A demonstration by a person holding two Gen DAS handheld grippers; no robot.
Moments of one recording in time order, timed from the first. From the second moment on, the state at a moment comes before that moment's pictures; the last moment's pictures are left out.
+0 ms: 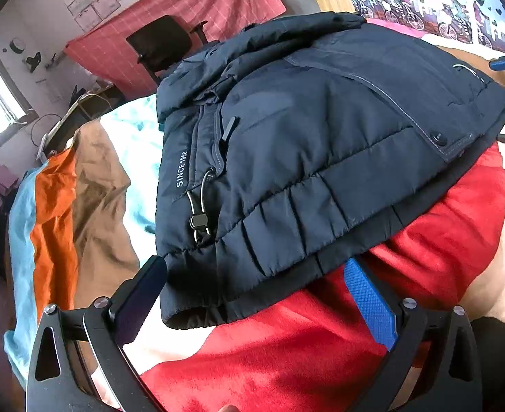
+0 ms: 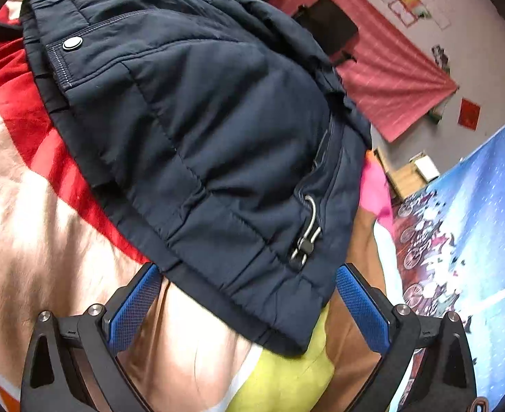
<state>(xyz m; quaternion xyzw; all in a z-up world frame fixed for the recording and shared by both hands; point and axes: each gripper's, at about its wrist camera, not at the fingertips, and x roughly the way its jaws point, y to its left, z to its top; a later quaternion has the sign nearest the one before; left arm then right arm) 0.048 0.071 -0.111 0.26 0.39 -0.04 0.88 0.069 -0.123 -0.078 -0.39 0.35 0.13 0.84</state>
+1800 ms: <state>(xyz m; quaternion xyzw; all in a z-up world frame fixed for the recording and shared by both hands) 0.152 0.067 0.109 0.13 0.24 -0.06 0.96 0.178 -0.084 0.132 -0.30 0.31 0.15 0.89</state>
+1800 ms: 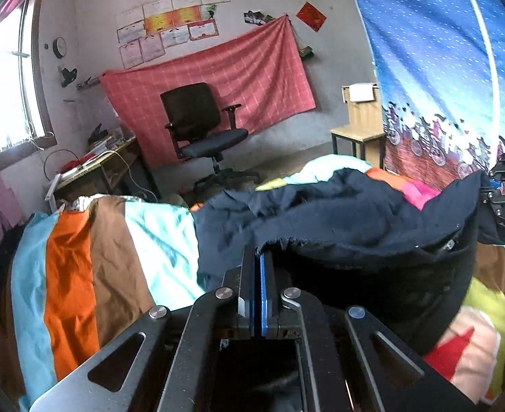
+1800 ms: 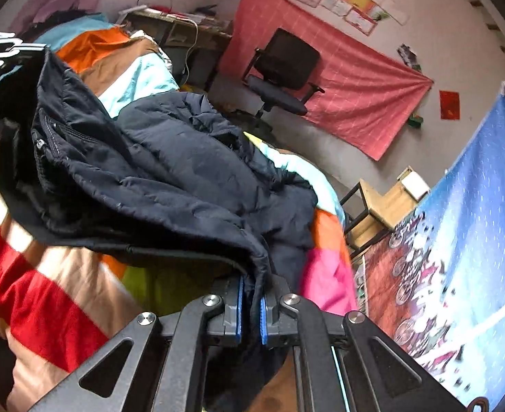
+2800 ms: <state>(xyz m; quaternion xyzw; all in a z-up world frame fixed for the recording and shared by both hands) 0.114 0.065 0.084 0.17 0.40 -0.34 0.83 0.271 -0.058 0.161 -0.27 0.33 0.16 0.89</state>
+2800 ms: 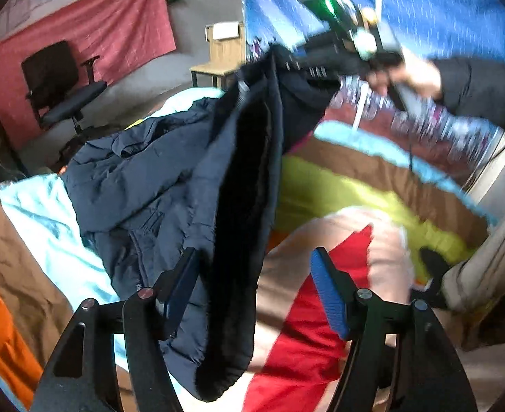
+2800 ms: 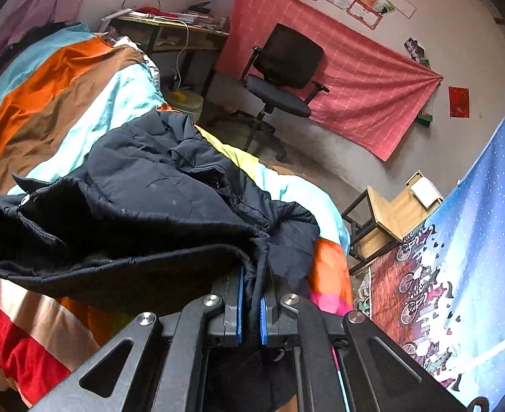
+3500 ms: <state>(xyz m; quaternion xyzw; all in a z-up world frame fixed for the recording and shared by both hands) 0.235 0.049 0.124 0.30 0.33 -0.07 0.89 0.336 -0.087 0.176 -0.19 0.32 0.17 0.91</state>
